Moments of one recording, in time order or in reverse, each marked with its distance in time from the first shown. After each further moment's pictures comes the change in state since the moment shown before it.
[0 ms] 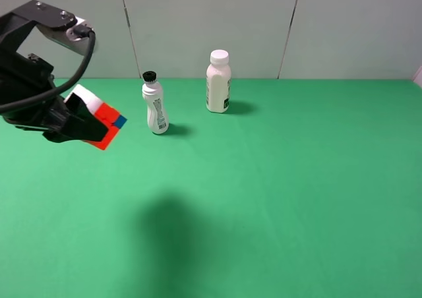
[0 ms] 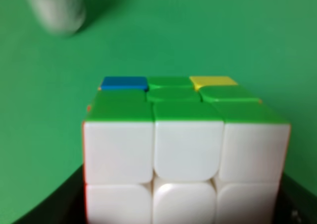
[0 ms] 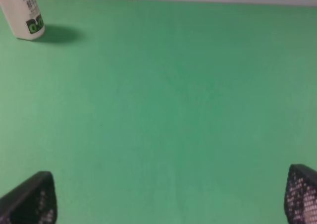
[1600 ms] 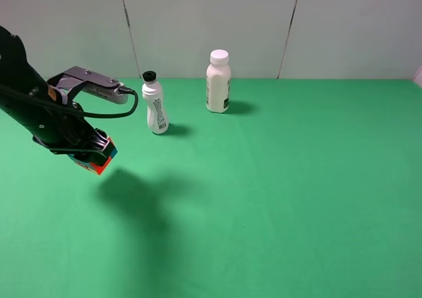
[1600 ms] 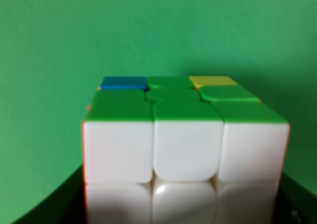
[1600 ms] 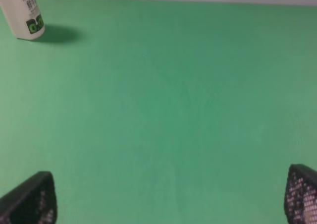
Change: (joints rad) left arm 0.027 0.386 -0.004 0.280 -0.129 -0.356; right arm 0.000 0.000 0.000 0.000 0.000 0.000
